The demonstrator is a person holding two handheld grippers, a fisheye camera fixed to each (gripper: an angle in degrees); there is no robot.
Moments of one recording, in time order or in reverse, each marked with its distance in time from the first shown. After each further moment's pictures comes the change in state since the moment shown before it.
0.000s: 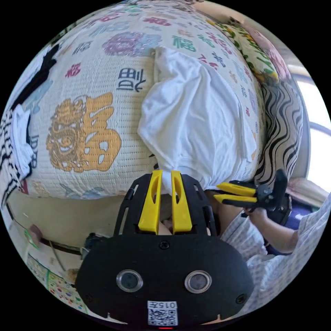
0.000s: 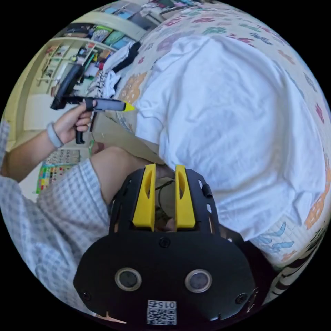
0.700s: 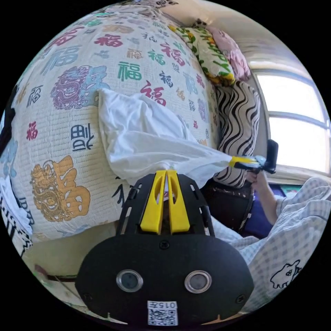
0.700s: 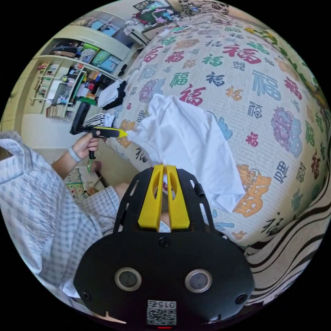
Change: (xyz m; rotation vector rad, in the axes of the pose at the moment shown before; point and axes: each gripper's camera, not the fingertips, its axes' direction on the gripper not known) left arm 0.077 -0.121 -0.029 -0.018 0.218 0.237; right arm 0.107 -0.086 -0.178 0.100 -0.011 0.099
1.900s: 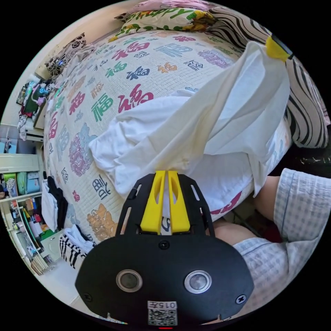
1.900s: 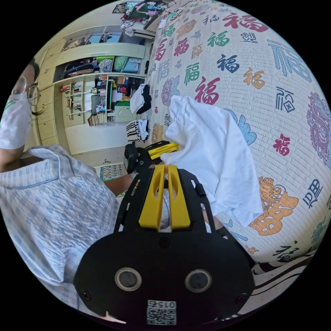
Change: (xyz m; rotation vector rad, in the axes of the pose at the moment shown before) left arm 0.154 0.015 0.189 -0.031 -0.755 0.371; right arm 0.157 -0.041 -0.030 -0.149 -0.470 0.066
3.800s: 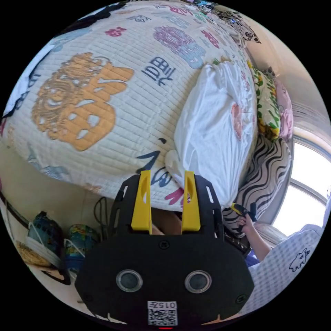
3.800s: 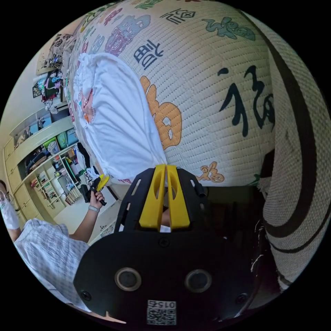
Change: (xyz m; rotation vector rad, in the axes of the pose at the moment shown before) left arm -0.279 0.350 0.109 0.012 0.754 -0.958; right arm 0.205 0.417 -0.064 0.288 0.120 0.691
